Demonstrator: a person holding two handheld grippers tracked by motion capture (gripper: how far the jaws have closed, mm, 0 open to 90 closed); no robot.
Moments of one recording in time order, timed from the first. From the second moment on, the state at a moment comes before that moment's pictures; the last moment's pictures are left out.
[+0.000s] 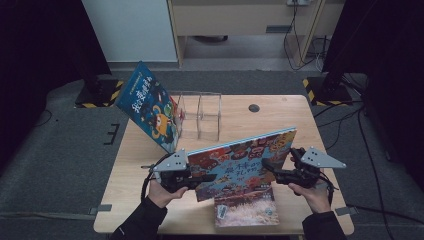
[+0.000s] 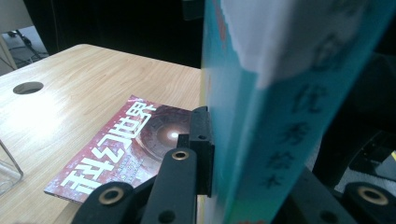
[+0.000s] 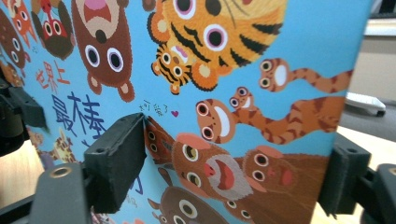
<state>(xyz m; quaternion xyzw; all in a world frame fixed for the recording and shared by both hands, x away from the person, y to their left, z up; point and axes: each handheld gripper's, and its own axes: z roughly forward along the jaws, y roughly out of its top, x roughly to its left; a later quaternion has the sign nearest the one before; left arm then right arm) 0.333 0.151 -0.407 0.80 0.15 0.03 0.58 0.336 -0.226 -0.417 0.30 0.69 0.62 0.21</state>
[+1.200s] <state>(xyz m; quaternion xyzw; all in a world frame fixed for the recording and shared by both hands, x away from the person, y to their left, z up) 0.332 0.162 -0.353 0.79 0.12 0.07 0.60 0.308 -0.232 -0.415 0.31 0.70 0.60 0.23</state>
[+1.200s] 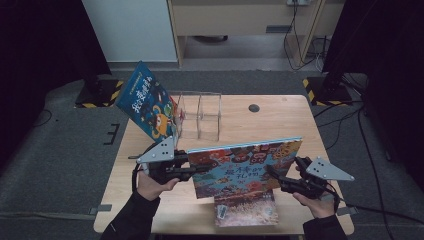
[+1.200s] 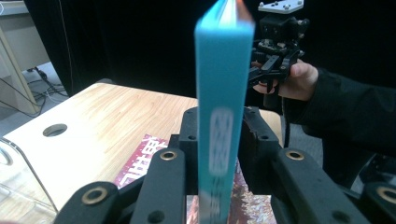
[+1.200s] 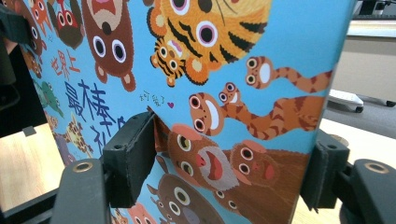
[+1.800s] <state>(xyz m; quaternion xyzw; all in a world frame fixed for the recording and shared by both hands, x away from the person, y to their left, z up) 0.336 0.150 -0.317 0.82 0.09 0.07 0.56 0.309 -0.231 -0.415 0.30 0.70 0.60 0.23</state>
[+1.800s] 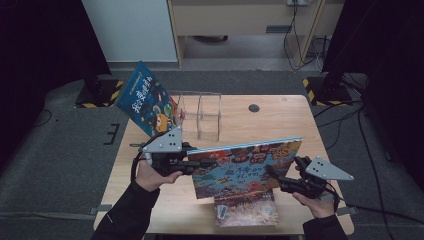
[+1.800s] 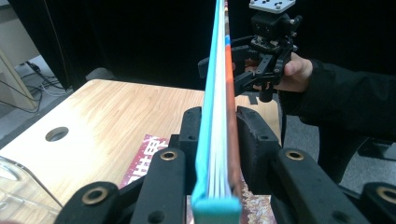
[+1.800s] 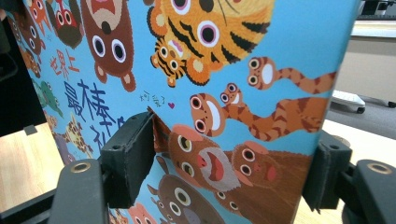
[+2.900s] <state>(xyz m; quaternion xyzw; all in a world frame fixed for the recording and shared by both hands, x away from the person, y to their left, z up) 0.347 0.121 -0.277 0.89 0.08 0.04 0.45 0.310 -0.231 -0.415 0.30 0.70 0.60 0.23</state>
